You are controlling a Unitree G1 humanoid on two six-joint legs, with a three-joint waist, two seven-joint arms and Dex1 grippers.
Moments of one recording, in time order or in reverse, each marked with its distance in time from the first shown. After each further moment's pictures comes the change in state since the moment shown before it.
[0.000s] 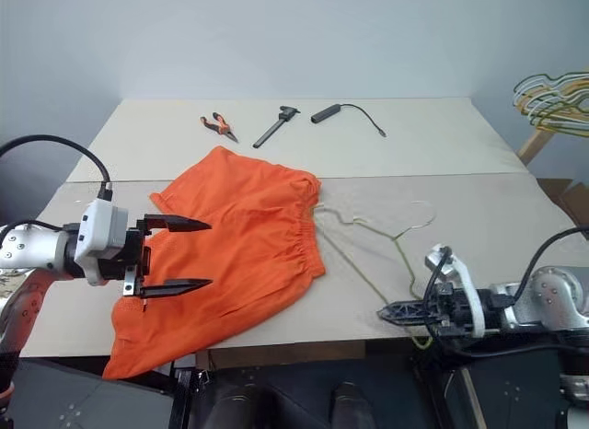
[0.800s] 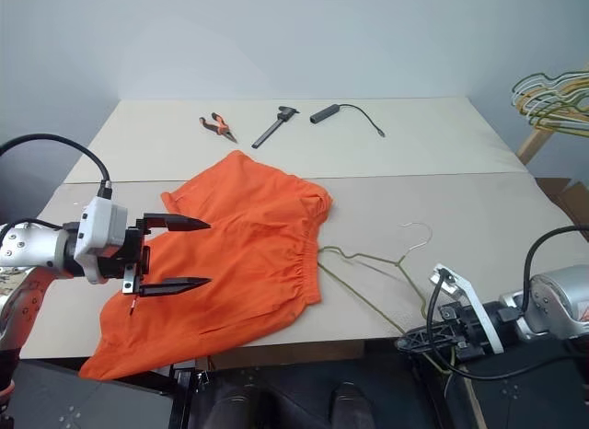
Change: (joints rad) left arm 0.004 0.000 -0.002 0.016 0.001 0.000 -0.002; right arm 0.006 -0.153 0.170 -0.063 -0.155 -0.050 0.149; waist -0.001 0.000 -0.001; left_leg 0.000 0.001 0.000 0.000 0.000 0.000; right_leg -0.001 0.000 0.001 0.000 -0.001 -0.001
